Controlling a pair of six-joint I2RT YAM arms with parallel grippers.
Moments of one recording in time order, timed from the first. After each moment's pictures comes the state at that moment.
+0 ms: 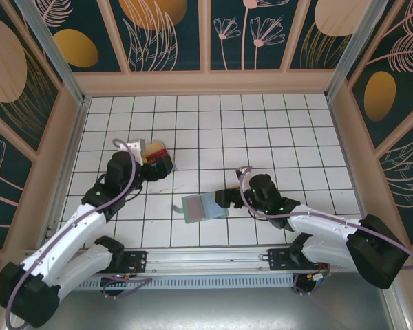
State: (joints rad) left arm -0.47 0.86 0.60 -0.22 0.03 -0.60; right arm 0.80 1.09 0.32 0.25 -0.17 0.60
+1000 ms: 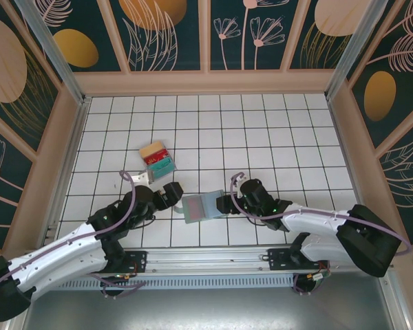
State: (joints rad) left arm -0.90 0.69 0.41 -0.28 -0.23 -1.10; right arm 0.88 1.20 0.33 0.19 -0.07 0.60
